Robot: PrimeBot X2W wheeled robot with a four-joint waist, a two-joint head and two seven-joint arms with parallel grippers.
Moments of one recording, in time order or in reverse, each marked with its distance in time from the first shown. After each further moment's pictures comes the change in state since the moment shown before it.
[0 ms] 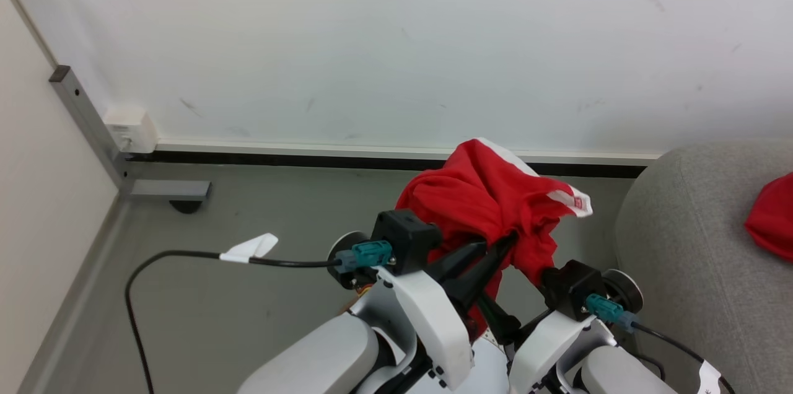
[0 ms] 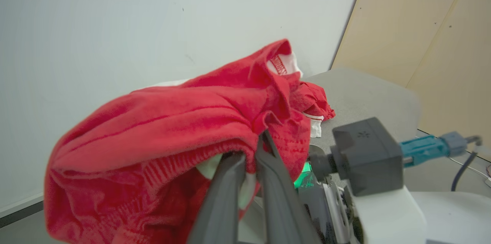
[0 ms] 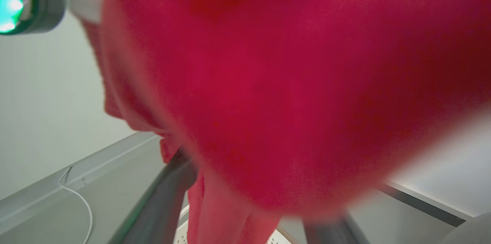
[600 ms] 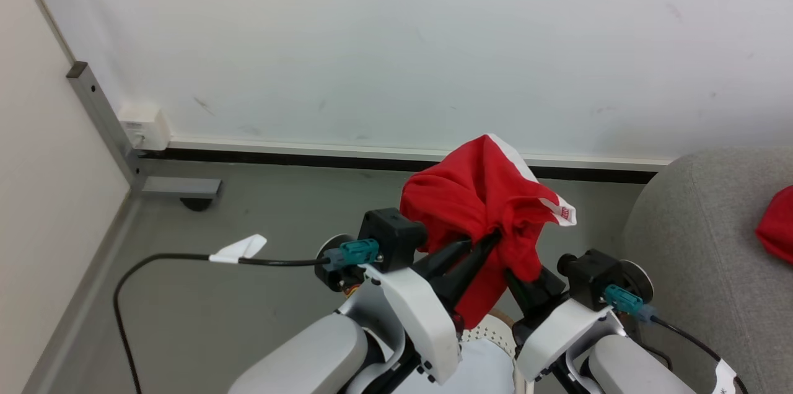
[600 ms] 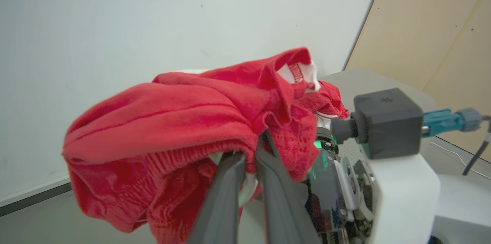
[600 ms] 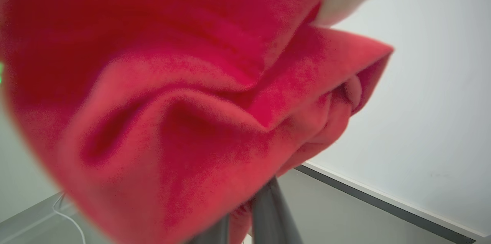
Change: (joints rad) left arm 0.008 0.012 0.000 0.012 -0.010 0.015 0.004; right arm -0.065 0.004 -0.002 0.091 0.045 0.000 -0.097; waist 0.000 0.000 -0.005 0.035
